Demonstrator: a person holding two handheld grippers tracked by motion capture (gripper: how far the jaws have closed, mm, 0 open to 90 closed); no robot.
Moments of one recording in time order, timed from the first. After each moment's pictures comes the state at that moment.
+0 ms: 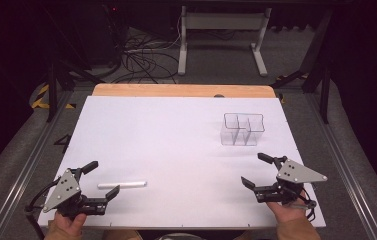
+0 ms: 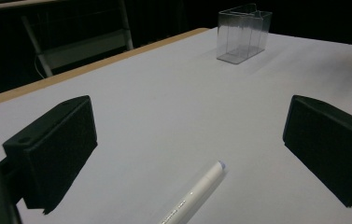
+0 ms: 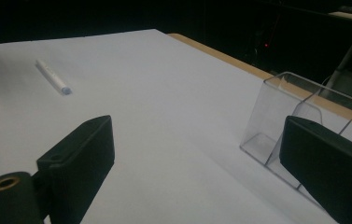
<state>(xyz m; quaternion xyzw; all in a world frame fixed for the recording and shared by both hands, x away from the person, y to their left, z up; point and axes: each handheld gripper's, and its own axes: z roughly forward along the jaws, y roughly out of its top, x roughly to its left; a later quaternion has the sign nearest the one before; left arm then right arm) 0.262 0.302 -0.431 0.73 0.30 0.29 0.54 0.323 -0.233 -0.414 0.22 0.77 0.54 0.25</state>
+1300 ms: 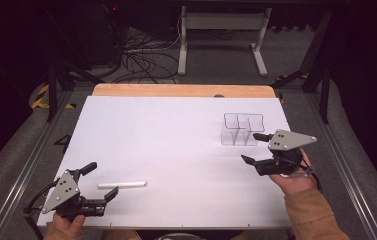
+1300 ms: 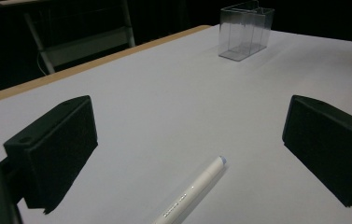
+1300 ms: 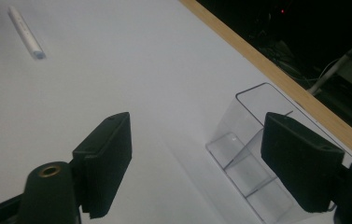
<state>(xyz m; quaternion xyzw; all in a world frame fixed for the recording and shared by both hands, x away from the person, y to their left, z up) 0.259 0.304 -0.432 0.73 0.31 0.29 0.54 0.372 -0.221 -0.358 0.18 0.85 0.43 0.25</state>
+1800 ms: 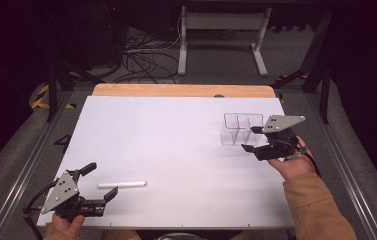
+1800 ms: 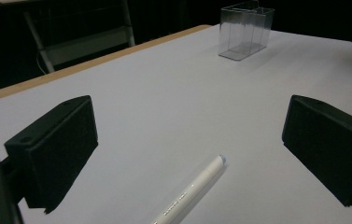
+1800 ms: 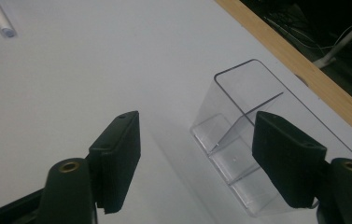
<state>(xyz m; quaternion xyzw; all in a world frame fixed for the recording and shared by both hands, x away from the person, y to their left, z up) 0.258 0.305 -0.432 0.73 0.31 0.29 0.54 0.413 -0.221 -0.352 0.20 0.87 0.39 0.22</state>
